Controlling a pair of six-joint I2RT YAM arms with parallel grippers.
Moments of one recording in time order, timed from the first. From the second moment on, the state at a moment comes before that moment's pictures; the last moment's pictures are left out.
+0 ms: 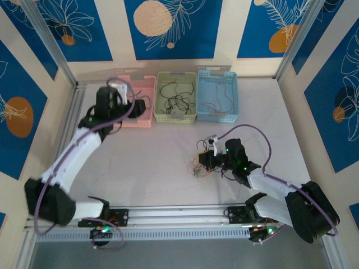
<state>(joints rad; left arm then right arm) -0.33 1.25 1.10 -0.37 0.19 -0.34 0.50 1.09 0.29 0.28 -0.51 0.39</state>
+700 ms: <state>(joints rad) -0.81 1.33 0.54 0.12 0.50 -0.54 0.50 1.01 0.34 0.20 -0.57 0.45</state>
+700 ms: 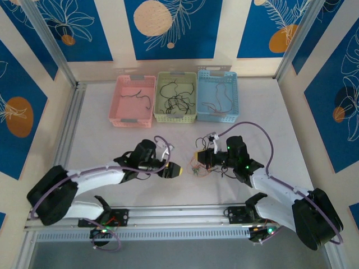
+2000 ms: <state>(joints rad) -0.85 1.09 0.79 -0.11 0.35 -0.45 0.40 0.71 0.44 -0.09 -0.45 0.51</state>
